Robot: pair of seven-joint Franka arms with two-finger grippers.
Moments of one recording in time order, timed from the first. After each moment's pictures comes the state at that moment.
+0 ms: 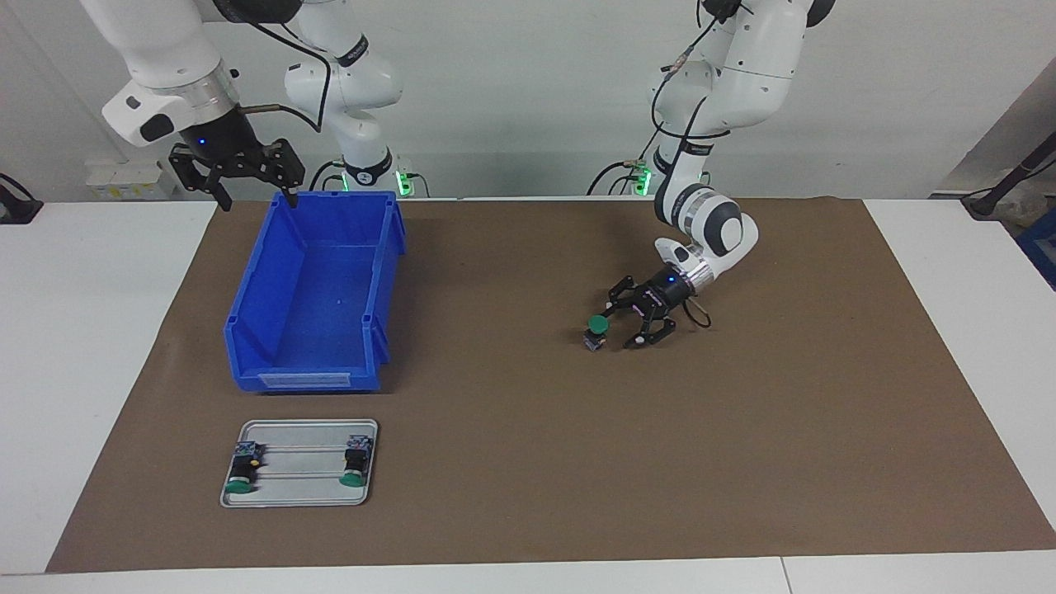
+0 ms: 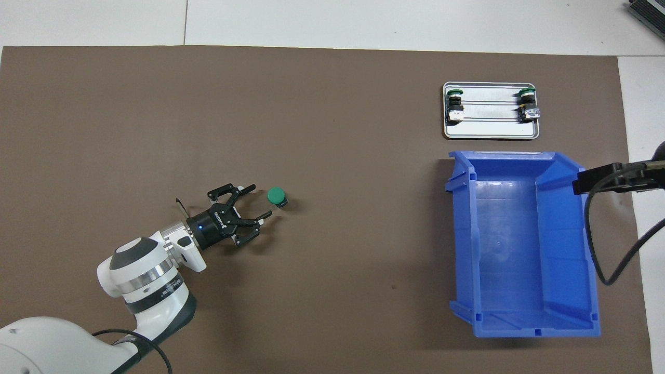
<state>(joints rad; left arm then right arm) 0.05 0.25 -0.27 -2.44 -2.07 2.19 2.72 0.10 -0.07 -0.09 -1.61 0.00 1.51 -0.02</state>
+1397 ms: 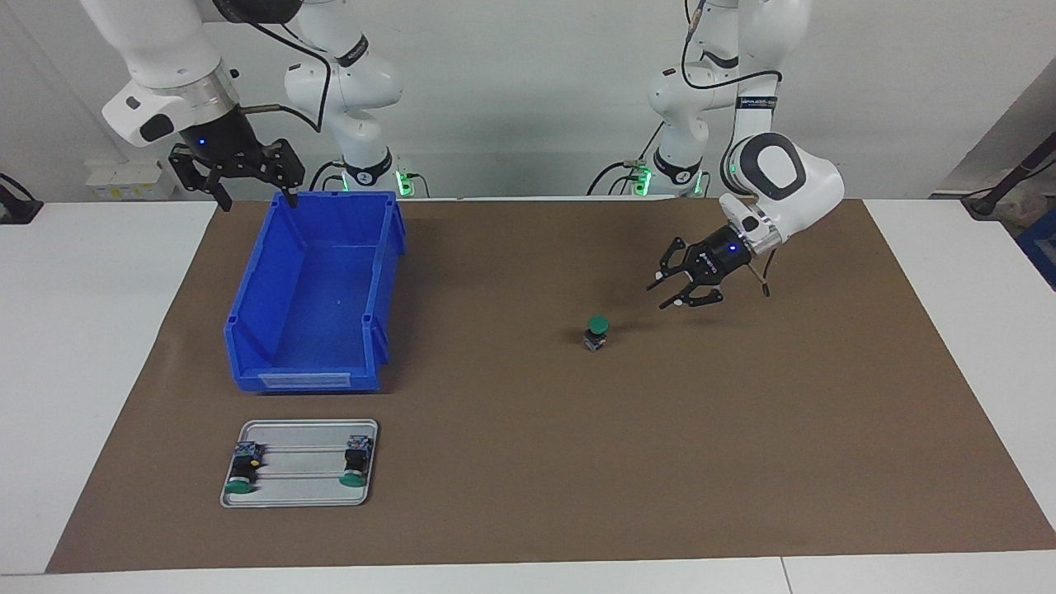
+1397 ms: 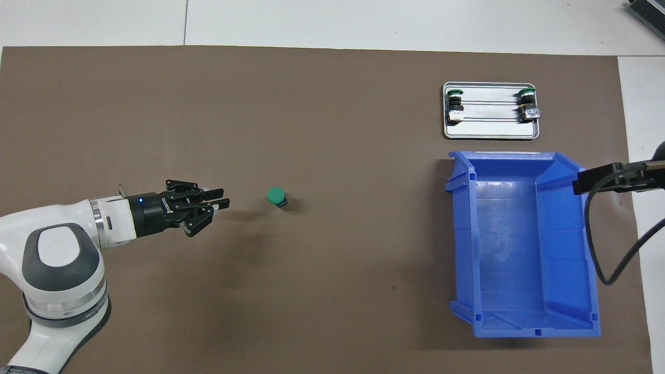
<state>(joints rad) 0.15 -0.09 -0.28 -2.37 -1.27 2.22 1.50 0.10 -0.07 -0.09 -1.61 0.00 1.51 -0.01</state>
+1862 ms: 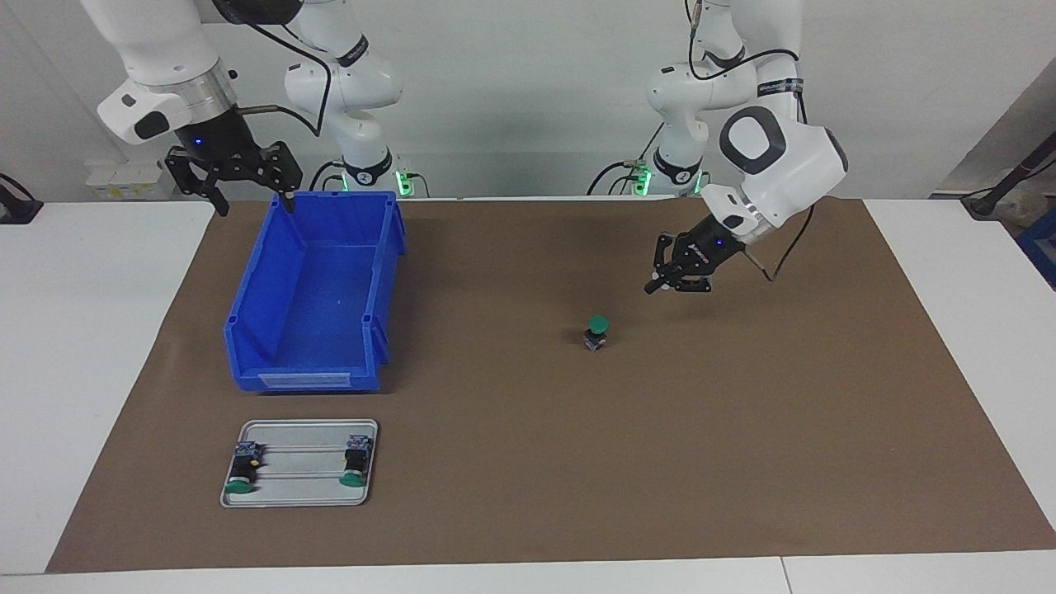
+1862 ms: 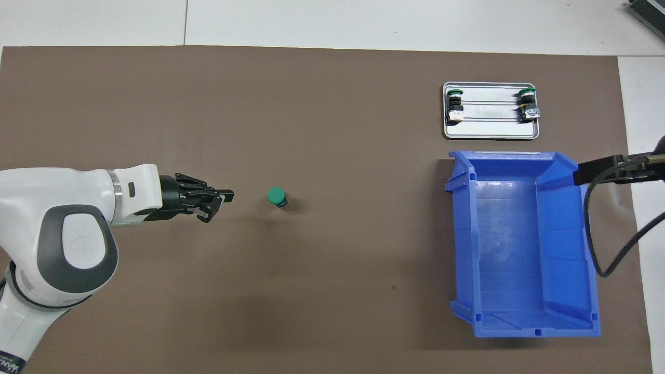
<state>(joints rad) 0.04 -0.09 -0.29 -2.22 -0.77 2.23 0.86 0.10 -0.07 -0.09 -1.61 0.00 1.57 -0.01</state>
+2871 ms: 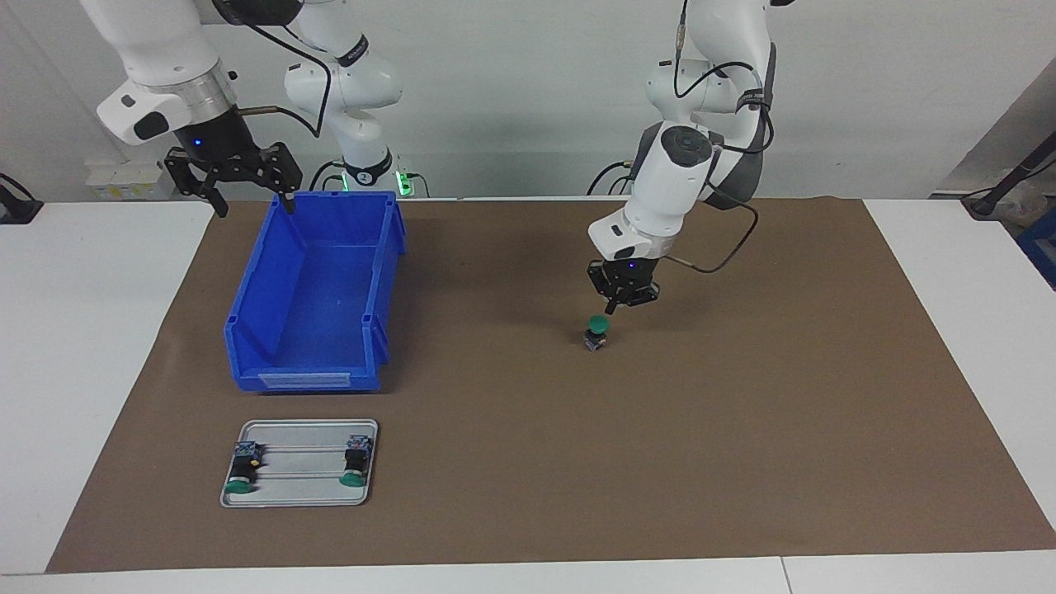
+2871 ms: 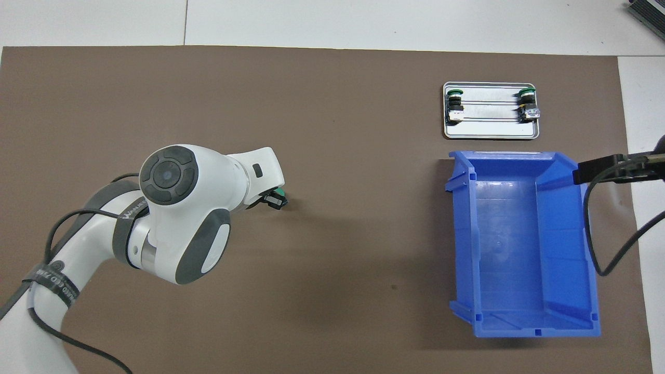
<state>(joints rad) -0.22 0.13 -0.29 -2.02 -0.08 2.28 0.04 0.10 -0.07 -0.09 -1.61 0.00 1.57 -0.01</state>
